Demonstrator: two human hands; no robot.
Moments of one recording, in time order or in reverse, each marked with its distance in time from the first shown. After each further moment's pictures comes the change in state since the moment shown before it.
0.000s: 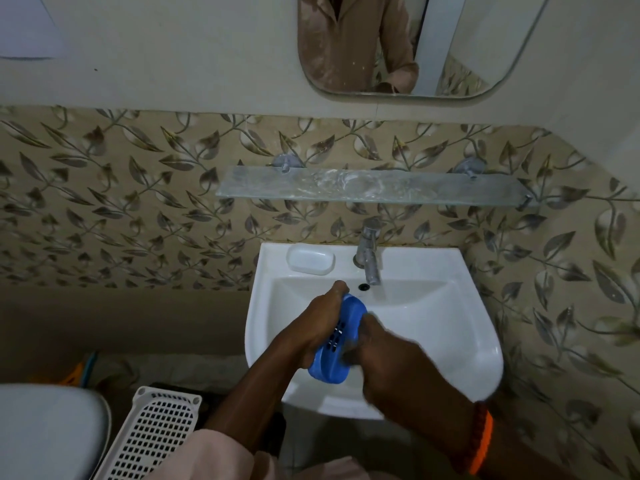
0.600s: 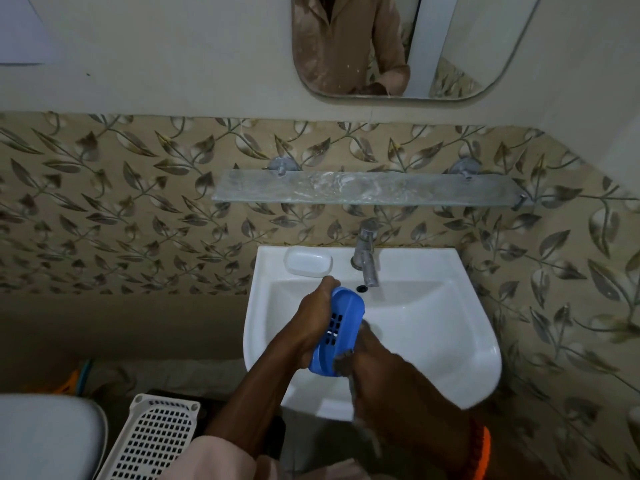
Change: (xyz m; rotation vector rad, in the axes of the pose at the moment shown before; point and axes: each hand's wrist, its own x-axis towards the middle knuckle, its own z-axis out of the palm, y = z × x) left_hand 0.008 -0.004 -0.006 -0.099 0.020 0.018; right_hand -0.003 -0.007 0.011 0.122 -0.034 0.085
